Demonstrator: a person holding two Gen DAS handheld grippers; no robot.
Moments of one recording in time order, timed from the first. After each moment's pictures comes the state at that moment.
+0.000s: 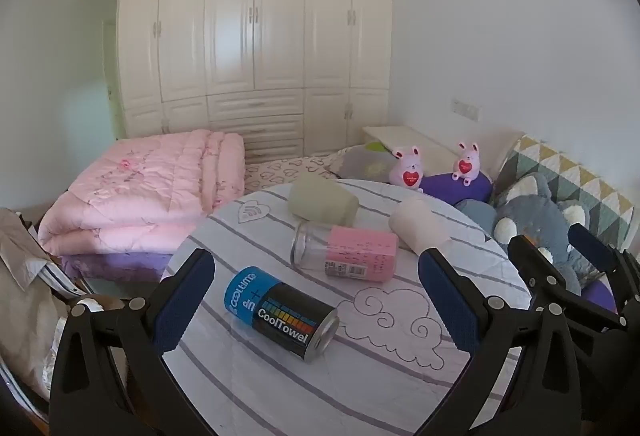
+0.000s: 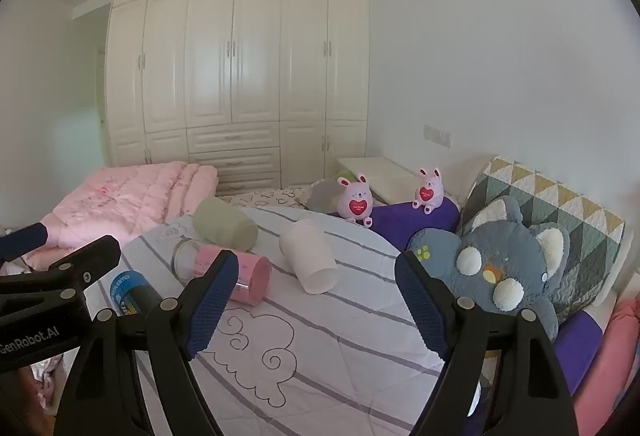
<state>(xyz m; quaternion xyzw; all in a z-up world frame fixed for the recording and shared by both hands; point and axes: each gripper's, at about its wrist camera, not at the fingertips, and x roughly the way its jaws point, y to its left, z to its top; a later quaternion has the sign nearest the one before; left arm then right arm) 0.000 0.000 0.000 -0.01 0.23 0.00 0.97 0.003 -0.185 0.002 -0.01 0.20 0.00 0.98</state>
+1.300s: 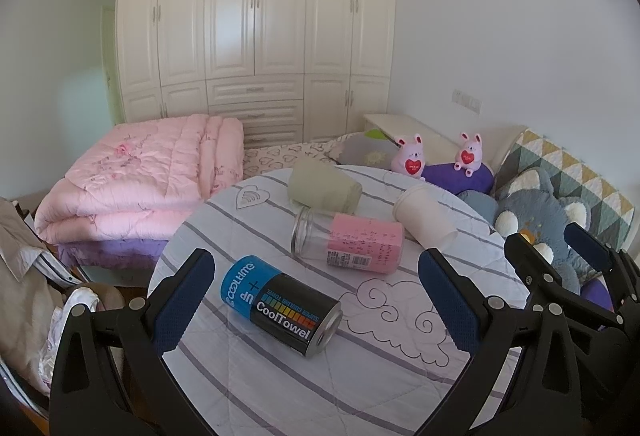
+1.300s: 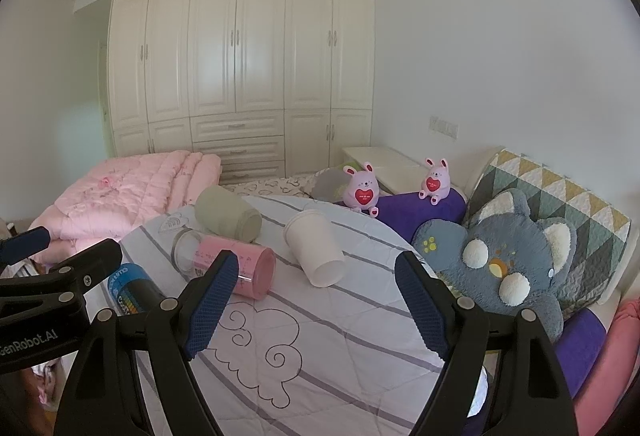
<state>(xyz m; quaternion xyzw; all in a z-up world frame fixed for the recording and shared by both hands) 0.011 0.002 -0.016 -0.02 0.26 0.00 0.97 0.015 -0.184 -0.005 0.00 0.22 0.01 0.98</state>
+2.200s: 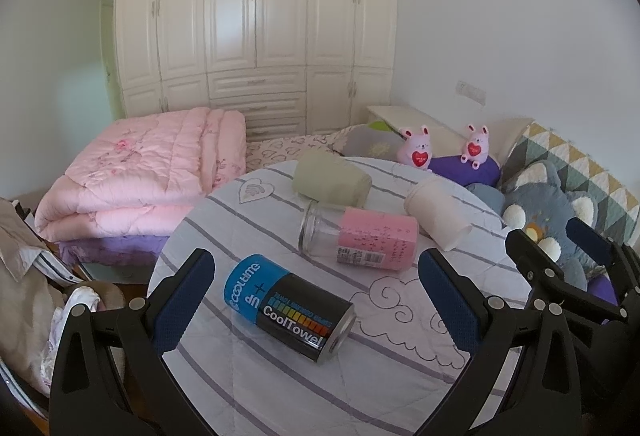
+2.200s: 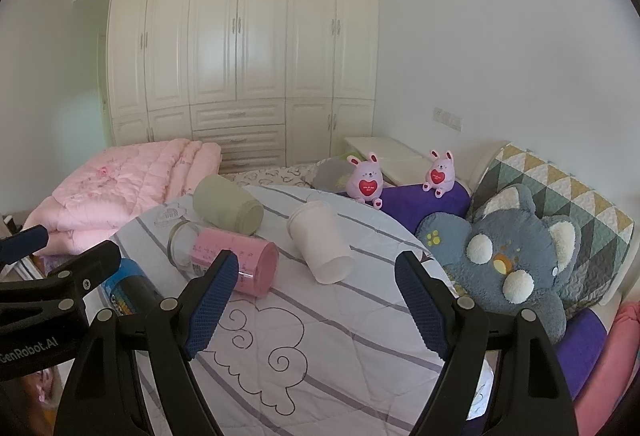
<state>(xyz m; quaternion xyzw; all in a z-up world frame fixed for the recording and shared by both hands) 0.023 0.006 -0.034 -0.01 0.27 0.01 0.96 0.034 -0.175 -0.011 -0.01 0.24 0.01 0.97</state>
